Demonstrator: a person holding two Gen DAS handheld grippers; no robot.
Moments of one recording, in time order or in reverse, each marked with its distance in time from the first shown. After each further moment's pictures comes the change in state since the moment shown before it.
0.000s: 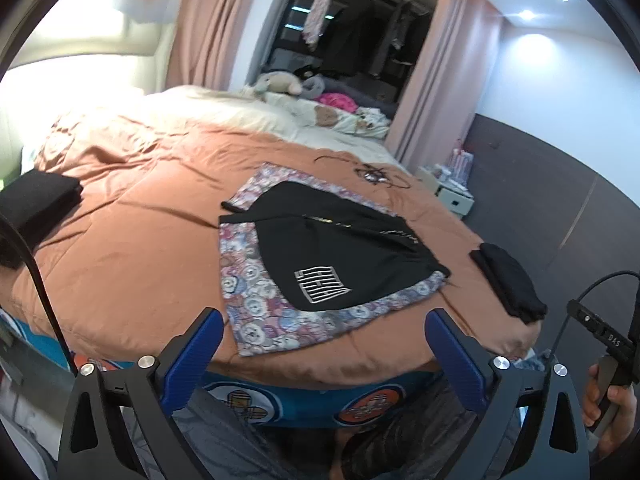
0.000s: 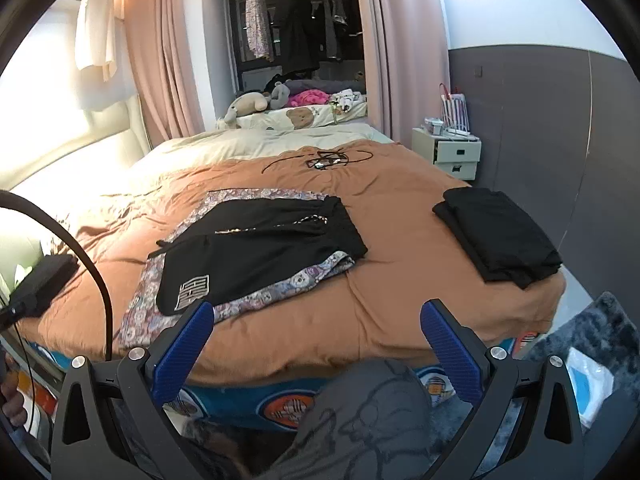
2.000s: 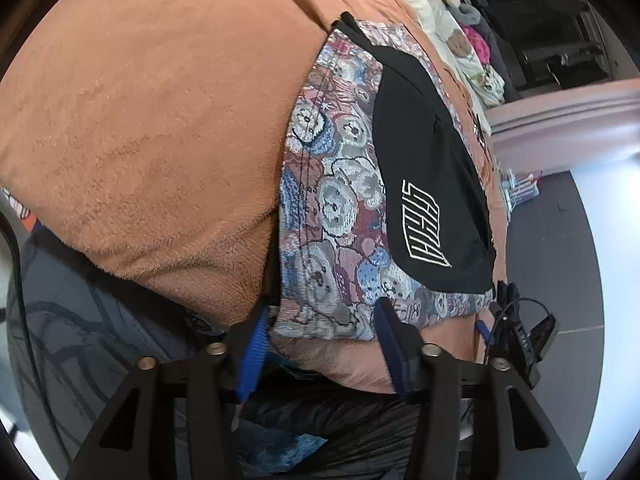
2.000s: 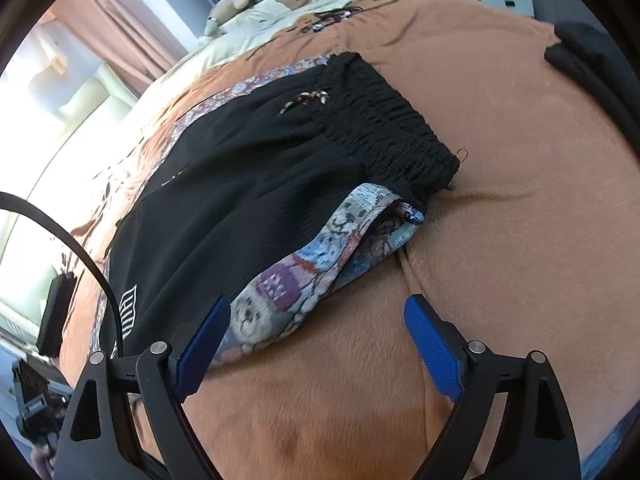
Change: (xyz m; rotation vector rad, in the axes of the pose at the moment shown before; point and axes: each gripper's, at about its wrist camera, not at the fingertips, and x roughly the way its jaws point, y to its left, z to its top) left arm 0.187 0.115 -0.052 -0.678 0.417 -0.084; right arm 0.293 -0.087 0.059 0.238 0.435 0.223
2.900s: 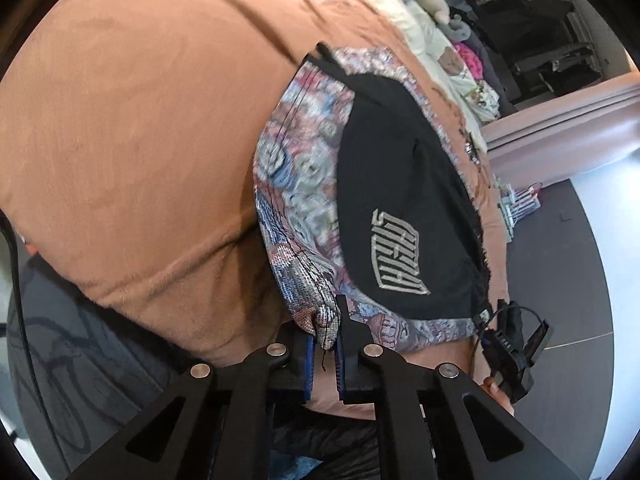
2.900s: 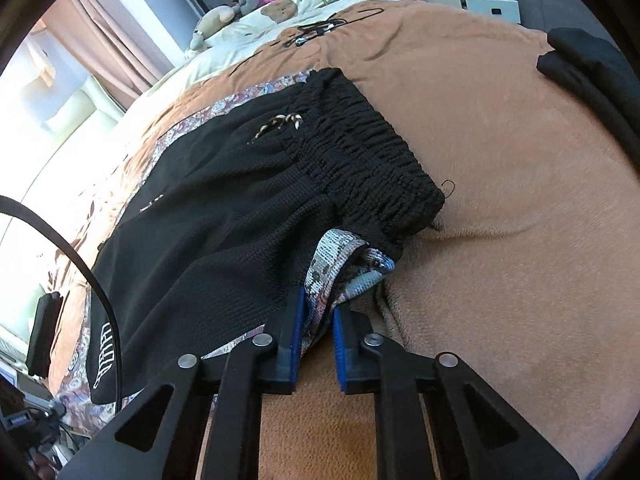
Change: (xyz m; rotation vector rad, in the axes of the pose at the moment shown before) left arm -0.014 -0.040 0.006 0.047 -0.116 0.030; right arm 0.001 0.000 0.009 -0.007 -0.070 -0.040
